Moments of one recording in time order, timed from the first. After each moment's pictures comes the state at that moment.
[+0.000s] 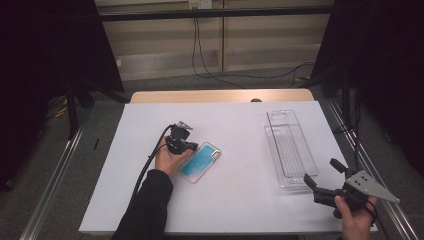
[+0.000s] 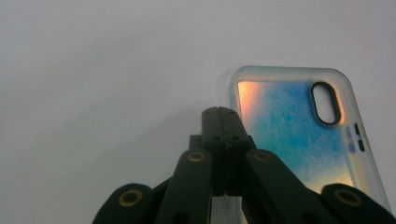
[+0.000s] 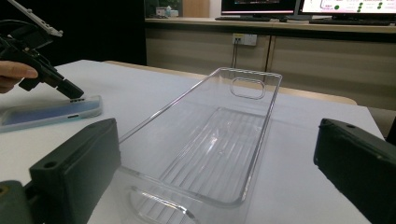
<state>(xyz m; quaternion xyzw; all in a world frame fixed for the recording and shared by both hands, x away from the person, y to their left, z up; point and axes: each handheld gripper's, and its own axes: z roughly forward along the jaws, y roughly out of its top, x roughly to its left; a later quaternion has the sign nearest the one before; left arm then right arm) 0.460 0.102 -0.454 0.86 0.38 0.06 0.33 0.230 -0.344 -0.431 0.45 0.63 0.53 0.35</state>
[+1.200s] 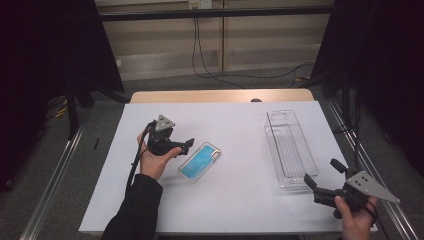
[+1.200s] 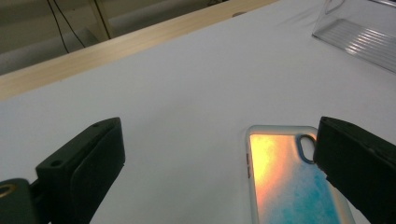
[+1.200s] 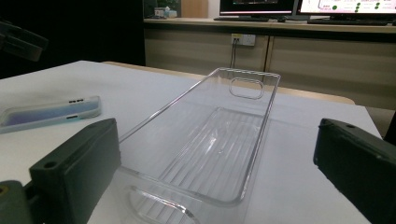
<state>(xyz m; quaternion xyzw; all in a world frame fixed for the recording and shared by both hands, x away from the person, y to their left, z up) 0.424 0.137 -0.400 0.80 0.36 0.19 0.43 0.229 -0.344 -0.431 0.45 0.63 0.53 0.35</state>
